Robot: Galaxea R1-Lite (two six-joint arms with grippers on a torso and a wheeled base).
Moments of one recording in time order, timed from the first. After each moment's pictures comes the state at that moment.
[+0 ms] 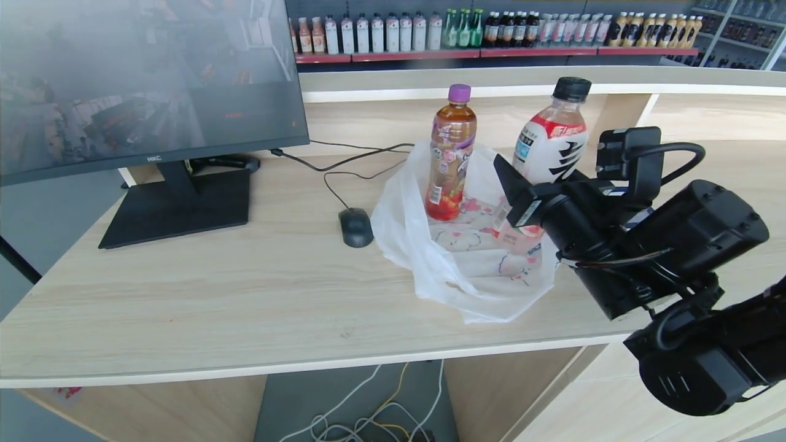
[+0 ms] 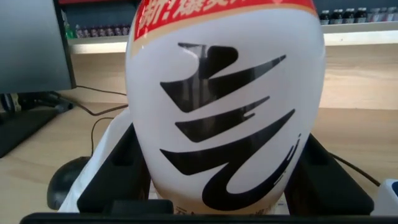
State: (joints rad) left arm 0.00 0.00 0.00 0.00 0.00 0.00; right arm 0.54 1.86 -0.75 -1.57 -0.22 -0.10
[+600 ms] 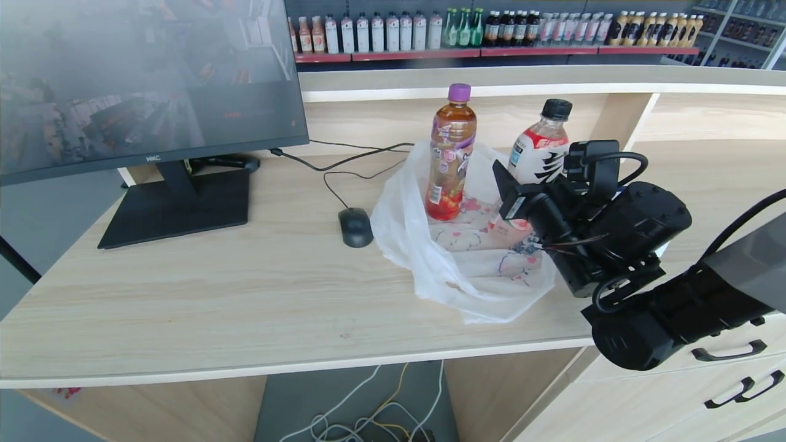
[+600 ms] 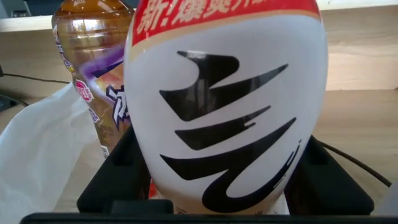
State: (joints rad) left arm 0.00 0.00 0.00 0.00 0.00 0.00; right arm 0.44 2.03 -0.90 -1.57 -0.23 -0.08
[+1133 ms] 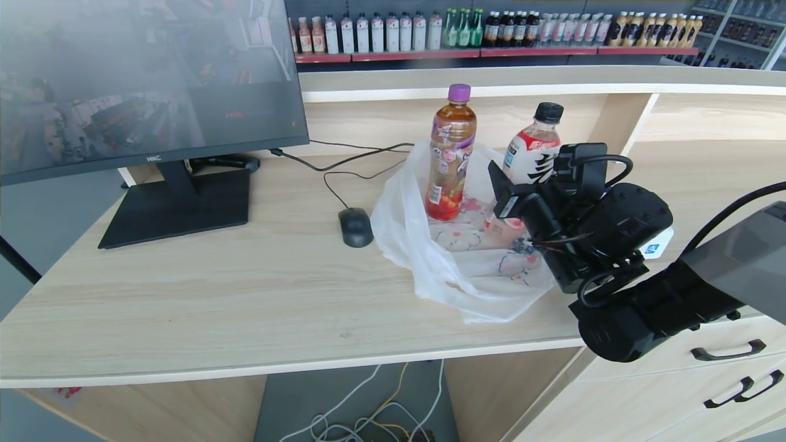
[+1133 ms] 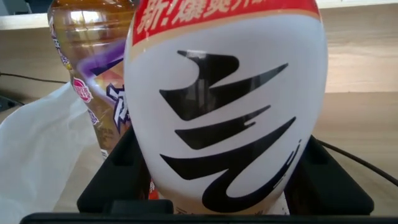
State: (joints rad) left arm 0.00 0.00 0.00 0.00 0.00 0.00; right arm 0.43 2.08 -0.96 -1.57 -0.23 -0.08
